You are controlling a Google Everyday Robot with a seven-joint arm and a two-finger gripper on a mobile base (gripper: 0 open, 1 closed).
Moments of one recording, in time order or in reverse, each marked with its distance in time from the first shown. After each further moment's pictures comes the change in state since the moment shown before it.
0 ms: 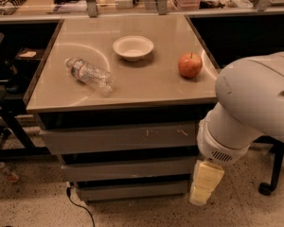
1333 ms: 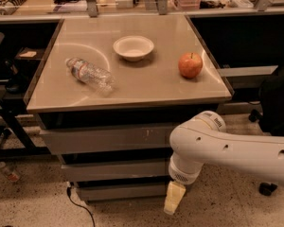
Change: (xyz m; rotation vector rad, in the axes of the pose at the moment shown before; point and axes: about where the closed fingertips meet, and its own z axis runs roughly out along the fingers) arm -0.004 -0.004 0.202 -0.097 0.079 0.119
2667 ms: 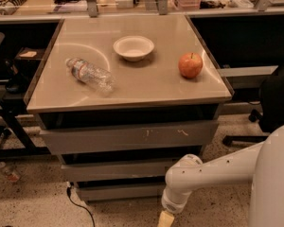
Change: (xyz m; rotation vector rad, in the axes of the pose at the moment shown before) arm 0.012 0.034 0.204 -0.189 -0.005 0.050
